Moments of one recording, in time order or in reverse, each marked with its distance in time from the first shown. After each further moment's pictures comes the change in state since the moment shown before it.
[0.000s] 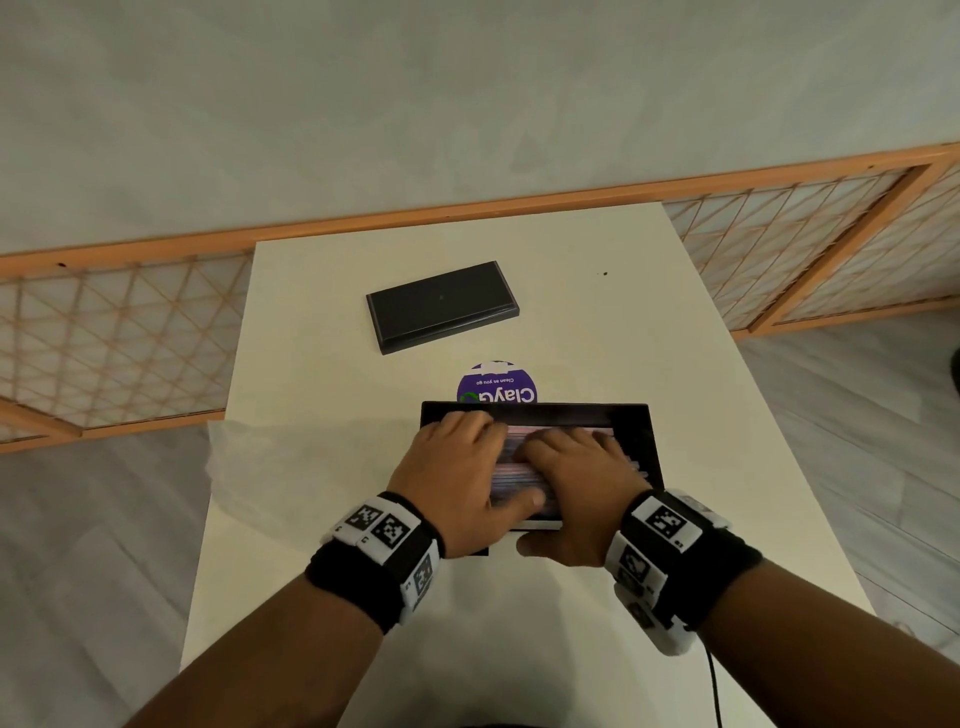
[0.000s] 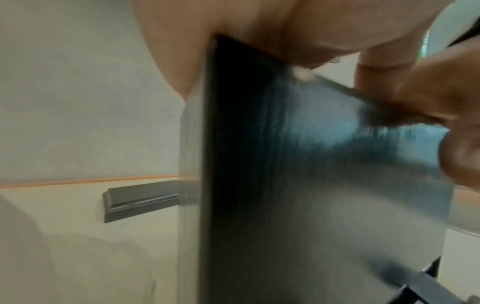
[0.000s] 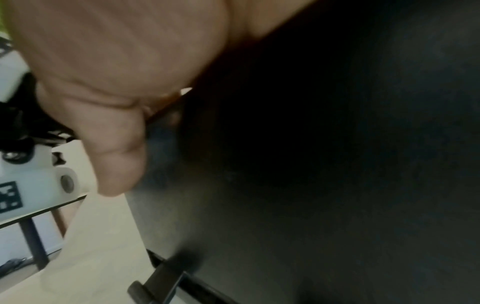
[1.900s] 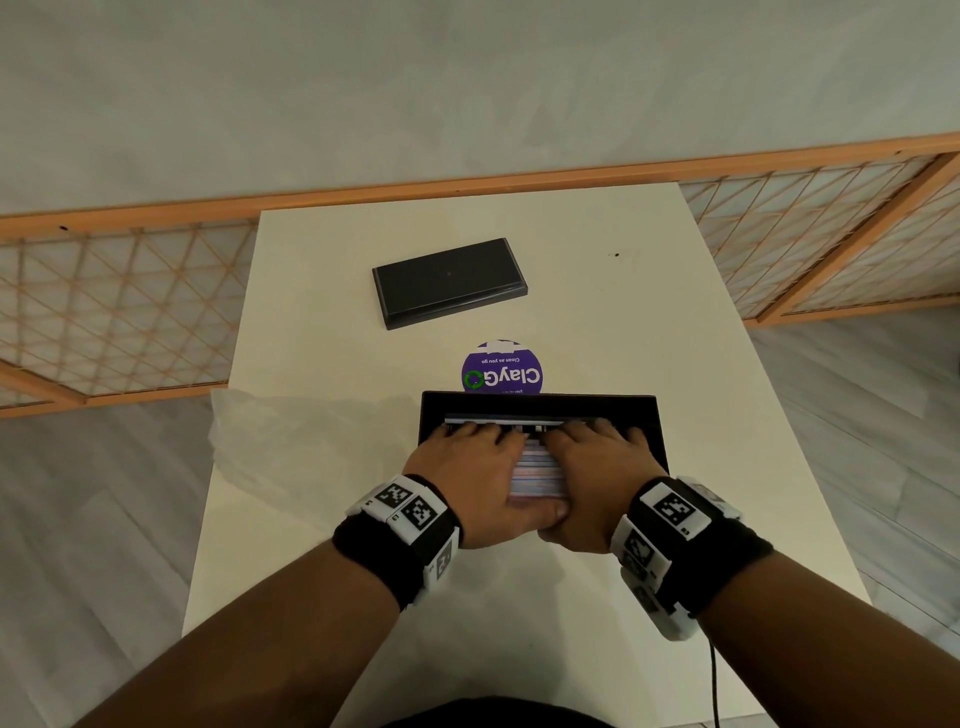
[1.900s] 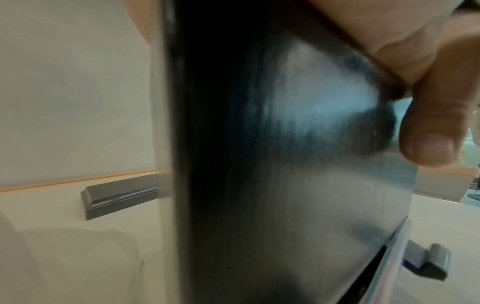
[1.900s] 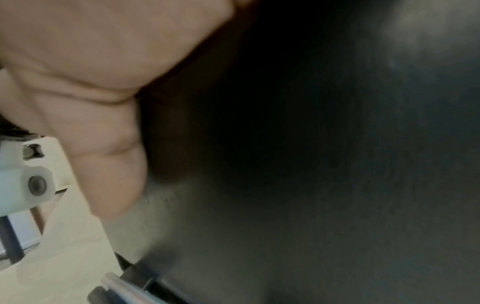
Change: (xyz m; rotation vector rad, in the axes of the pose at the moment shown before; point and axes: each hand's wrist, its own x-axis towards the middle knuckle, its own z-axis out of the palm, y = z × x) left_hand 0.000 0.011 0.016 0.074 -0.173 -0.012; right_hand -0.004 -0.001 0.003 -0.086 -0.088 0.135
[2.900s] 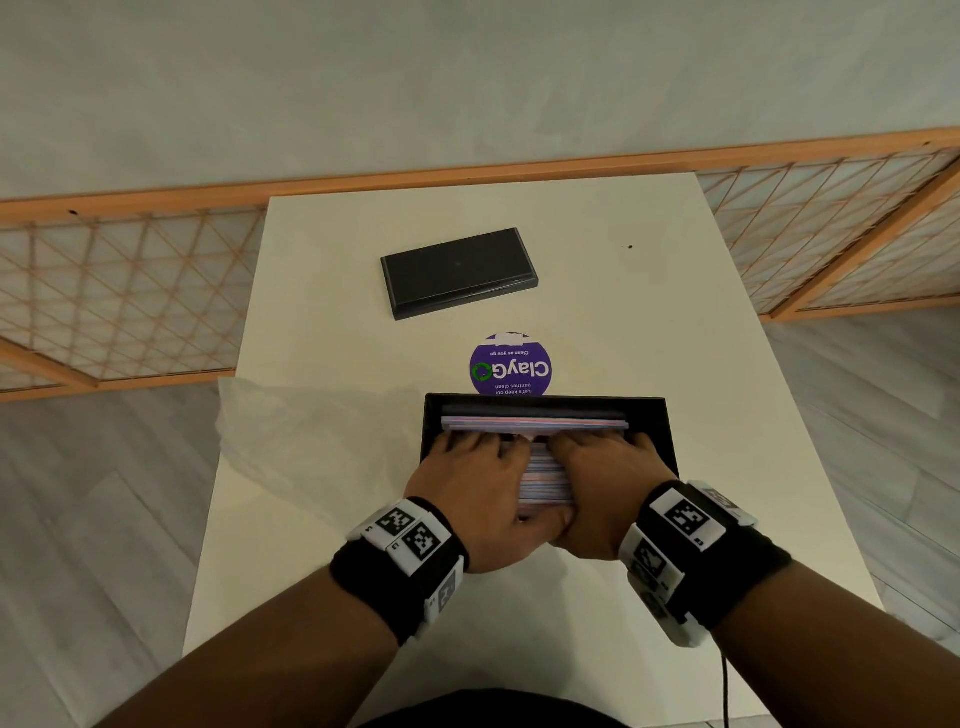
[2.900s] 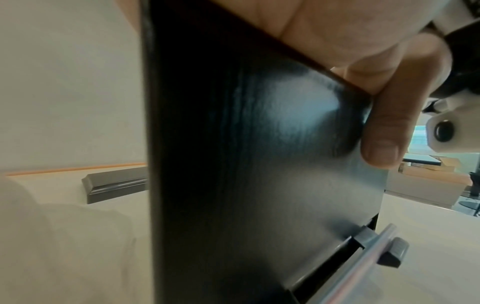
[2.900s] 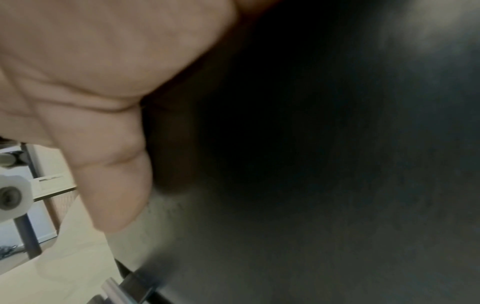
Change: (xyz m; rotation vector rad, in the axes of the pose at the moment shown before) left_hand -0.019 0.008 0.014 -0.012 0.092 -0.043; right_hand -0.004 -0.004 0.002 0.009 -0.006 -0.023
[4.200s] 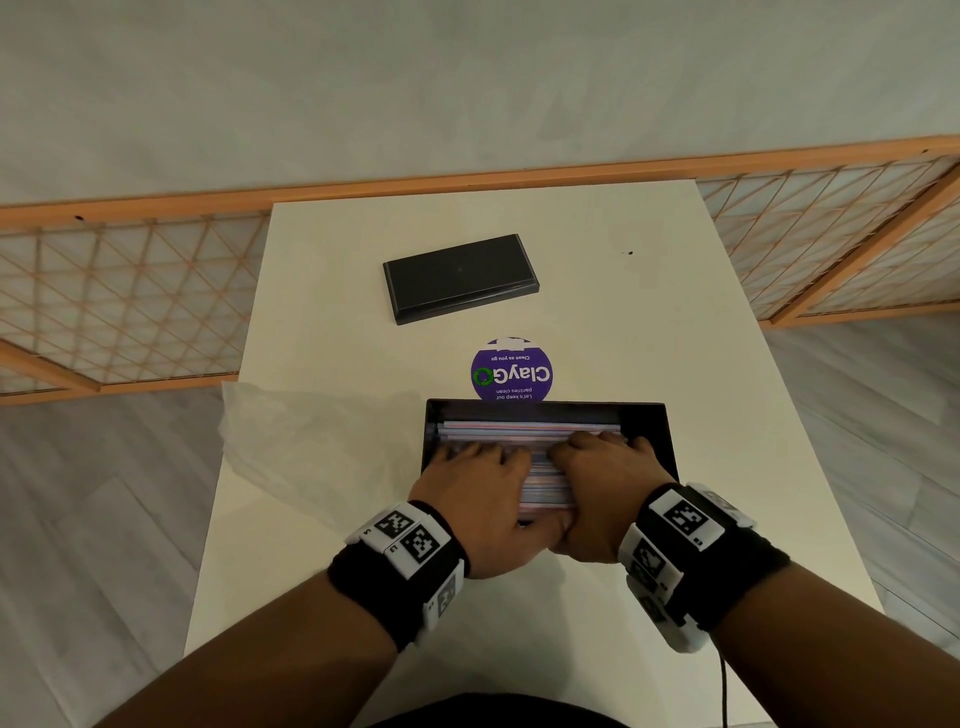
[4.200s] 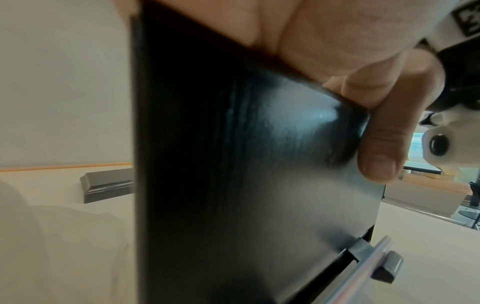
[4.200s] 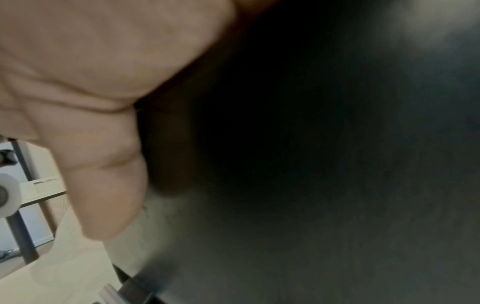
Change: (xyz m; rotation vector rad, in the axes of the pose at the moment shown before) left_hand -0.002 0.001 -0.001 -0.052 -0.033 0.000; right_hand 0.002 0.001 0.001 -0.001 -0.035 -0.002
